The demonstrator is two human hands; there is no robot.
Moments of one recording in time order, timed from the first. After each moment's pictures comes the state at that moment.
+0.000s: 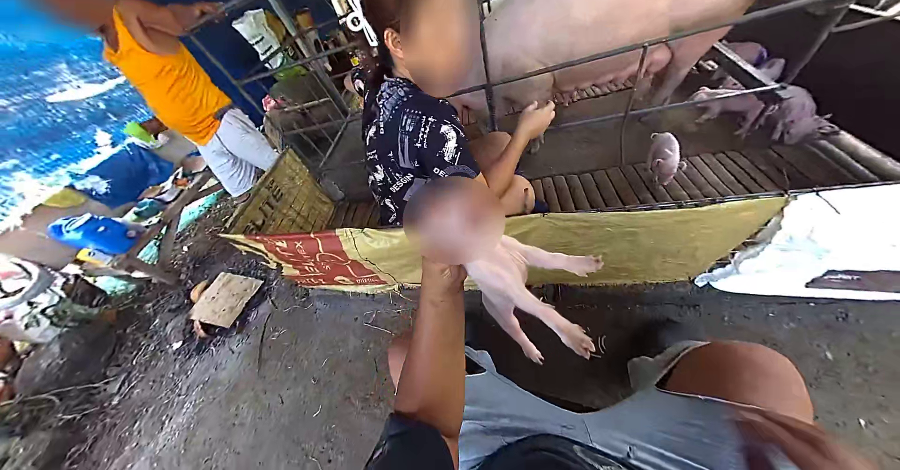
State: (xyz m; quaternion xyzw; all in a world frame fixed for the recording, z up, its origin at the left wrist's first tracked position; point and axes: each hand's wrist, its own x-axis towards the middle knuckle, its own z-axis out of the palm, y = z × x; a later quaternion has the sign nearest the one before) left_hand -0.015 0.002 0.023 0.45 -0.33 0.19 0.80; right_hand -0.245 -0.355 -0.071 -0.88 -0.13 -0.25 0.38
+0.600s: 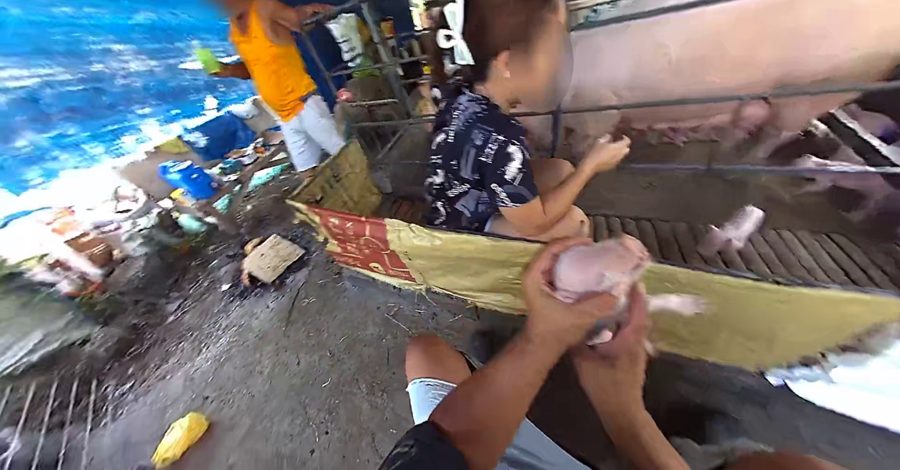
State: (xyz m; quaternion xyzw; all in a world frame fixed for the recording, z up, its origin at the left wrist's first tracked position) left_hand -0.056 -0.073 0.015 0.56 -0.25 0.35 0.71; right_hand -0.087 -0.161 -0.064 -0.73 -0.13 -0.32 0.59
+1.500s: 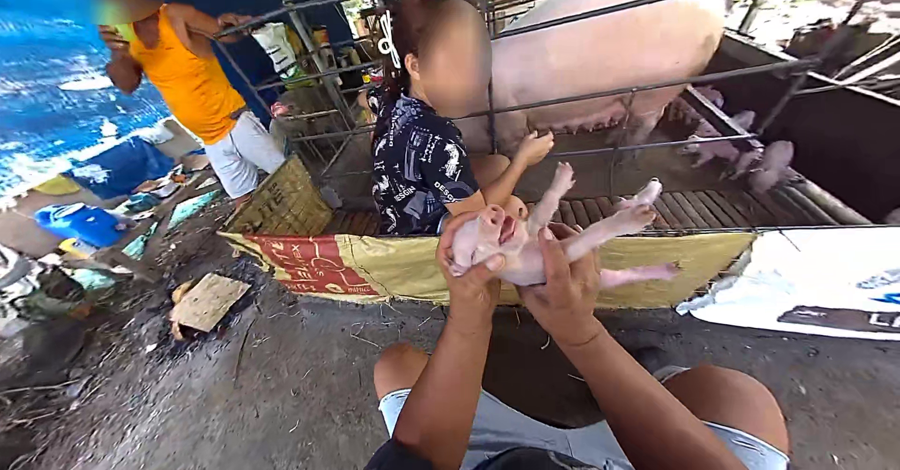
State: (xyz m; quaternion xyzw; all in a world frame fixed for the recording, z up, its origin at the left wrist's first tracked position) left_hand -0.047 -0.053 0.031 0.35 -0.30 0.28 0.84; right_hand -0.044 -0.175 -0.015 -0.73 -0.18 -0.57 0.33
